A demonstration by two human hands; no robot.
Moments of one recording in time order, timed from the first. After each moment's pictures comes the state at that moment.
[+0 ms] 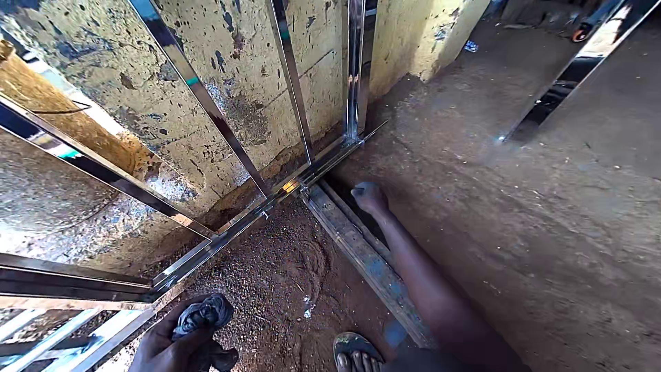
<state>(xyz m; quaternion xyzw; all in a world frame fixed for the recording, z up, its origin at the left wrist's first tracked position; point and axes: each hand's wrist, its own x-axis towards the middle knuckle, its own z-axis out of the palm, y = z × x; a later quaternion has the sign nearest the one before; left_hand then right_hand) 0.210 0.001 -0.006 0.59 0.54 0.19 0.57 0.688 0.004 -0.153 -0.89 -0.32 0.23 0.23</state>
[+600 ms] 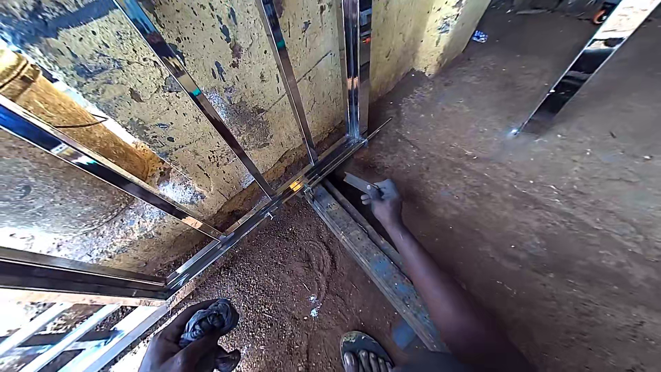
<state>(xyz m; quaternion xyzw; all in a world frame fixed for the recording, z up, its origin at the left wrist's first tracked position) 0.207 -0.011 0.002 0.61 0.54 0.18 0.55 0.668 -0.027 -0.174 -0.72 -0.28 0.12 0.63</state>
